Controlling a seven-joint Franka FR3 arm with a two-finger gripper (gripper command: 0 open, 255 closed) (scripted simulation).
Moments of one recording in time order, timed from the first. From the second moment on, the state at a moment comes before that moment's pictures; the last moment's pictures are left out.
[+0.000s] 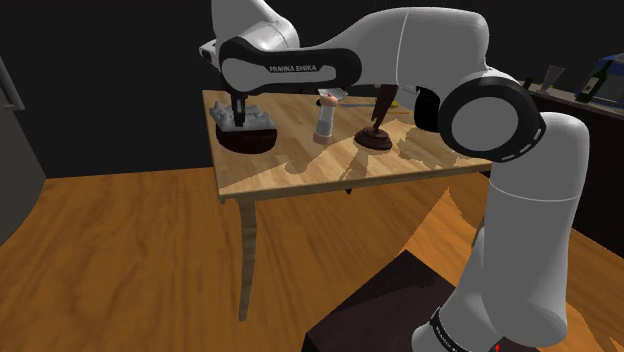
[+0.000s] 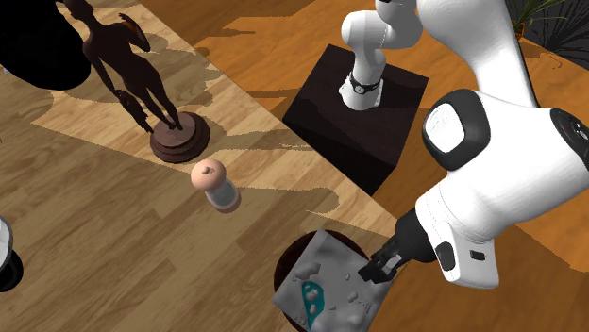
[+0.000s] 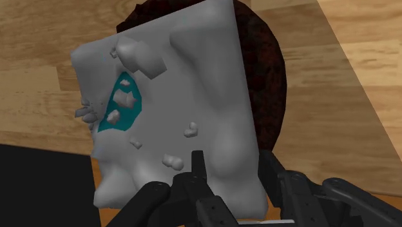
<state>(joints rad) 0.40 0.34 -0.03 -1.38 -0.38 2.01 -0.68</state>
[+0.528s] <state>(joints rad) 0.40 0.34 -0.03 -1.39 -0.38 2.02 -0.68</state>
